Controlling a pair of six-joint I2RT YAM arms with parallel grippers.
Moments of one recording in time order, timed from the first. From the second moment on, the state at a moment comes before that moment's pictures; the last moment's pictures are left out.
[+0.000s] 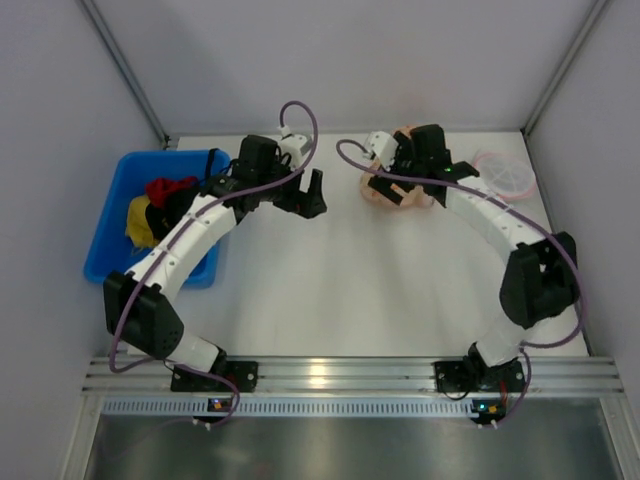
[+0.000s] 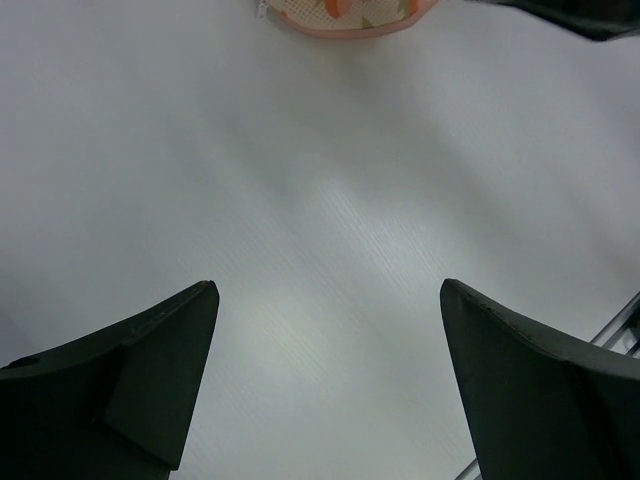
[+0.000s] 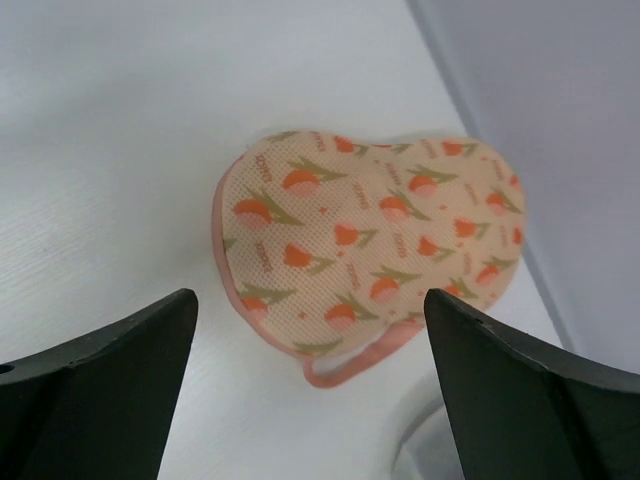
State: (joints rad) left arm -0.45 1.49 1.38 -0.56 0.32 -0.09; right arm 0.38 1.71 1.39 -0.35 -0.21 -0.75
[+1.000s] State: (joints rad) left arm -0.23 1.20 1.14 -0.70 0.40 0.01; right arm 0.24 0.95 0.95 -0.68 -0.22 -0.41
